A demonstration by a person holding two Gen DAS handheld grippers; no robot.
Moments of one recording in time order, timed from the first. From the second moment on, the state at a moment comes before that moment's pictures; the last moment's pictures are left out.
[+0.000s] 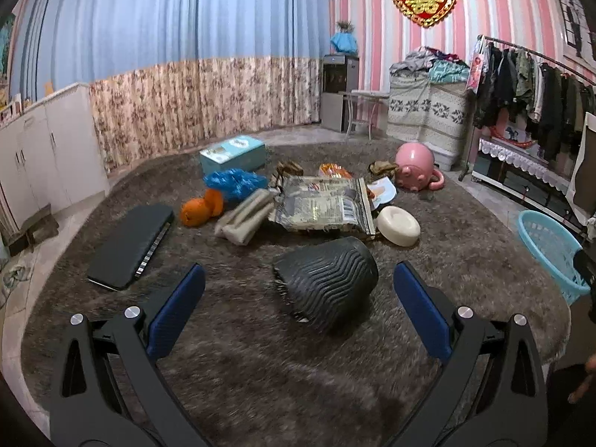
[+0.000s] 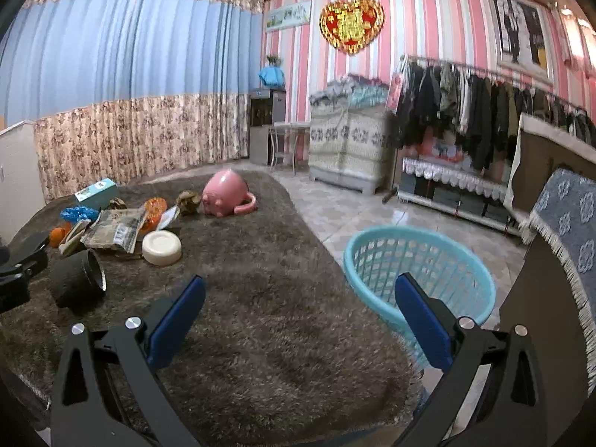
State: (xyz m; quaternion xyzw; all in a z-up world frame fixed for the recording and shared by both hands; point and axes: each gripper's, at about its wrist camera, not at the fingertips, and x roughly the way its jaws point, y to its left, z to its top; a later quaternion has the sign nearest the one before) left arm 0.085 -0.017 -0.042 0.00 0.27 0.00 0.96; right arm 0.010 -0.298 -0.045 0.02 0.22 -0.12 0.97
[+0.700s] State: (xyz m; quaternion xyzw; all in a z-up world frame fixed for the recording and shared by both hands) left arm 0.140 -0.040 -0.082 0.01 0.34 -0.01 0.94; right arm 0.049 -0.320 -0.064 0.07 0.29 -0.15 0.94
